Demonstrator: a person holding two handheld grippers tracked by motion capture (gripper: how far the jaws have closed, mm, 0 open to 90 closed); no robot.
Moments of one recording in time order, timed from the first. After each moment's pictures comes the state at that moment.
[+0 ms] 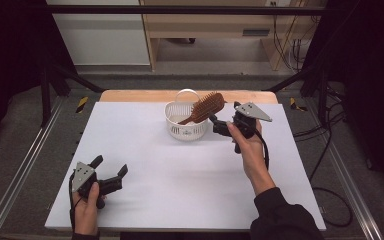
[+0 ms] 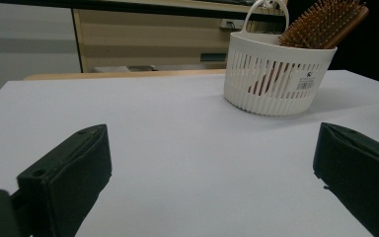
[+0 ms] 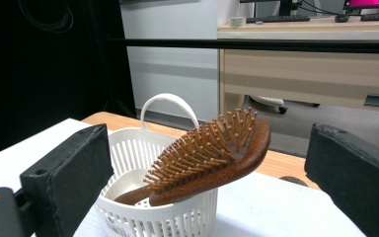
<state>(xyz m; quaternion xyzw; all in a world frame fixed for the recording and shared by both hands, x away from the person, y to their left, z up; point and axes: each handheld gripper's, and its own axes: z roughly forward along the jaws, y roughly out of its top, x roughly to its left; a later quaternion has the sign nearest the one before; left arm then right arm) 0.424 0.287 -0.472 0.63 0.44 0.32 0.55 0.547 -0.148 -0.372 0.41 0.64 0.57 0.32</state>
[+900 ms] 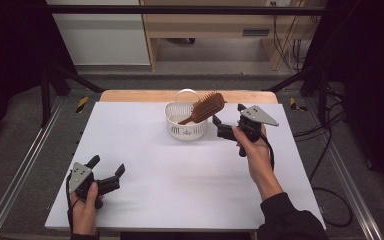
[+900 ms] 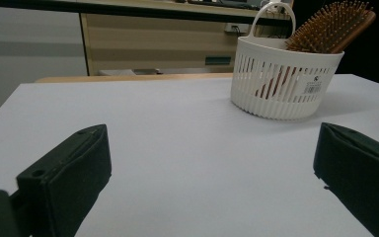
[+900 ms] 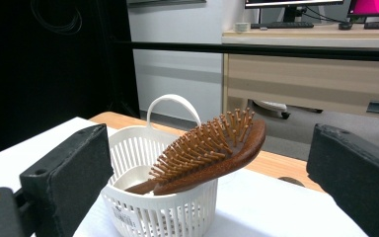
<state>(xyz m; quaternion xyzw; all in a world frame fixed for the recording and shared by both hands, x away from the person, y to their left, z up) 0.423 0.293 -0.471 0.62 0.44 0.33 0.55 0.531 -0.158 -0.368 0.40 0.64 0.58 0.32</state>
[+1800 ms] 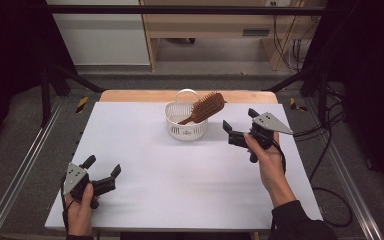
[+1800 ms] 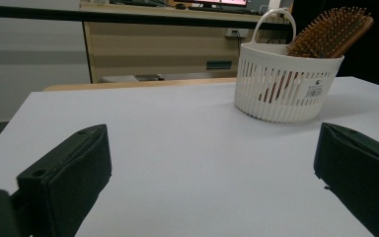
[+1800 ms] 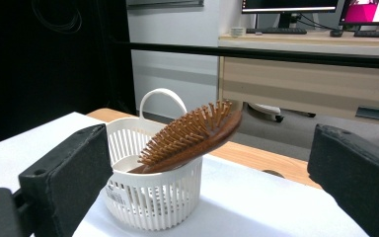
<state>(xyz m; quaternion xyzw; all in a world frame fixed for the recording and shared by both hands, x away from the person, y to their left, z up) 0.419 0.302 -0.468 0.62 0.43 0.34 0.56 0.510 -0.186 -0.370 0.39 0.64 0.58 0.33</state>
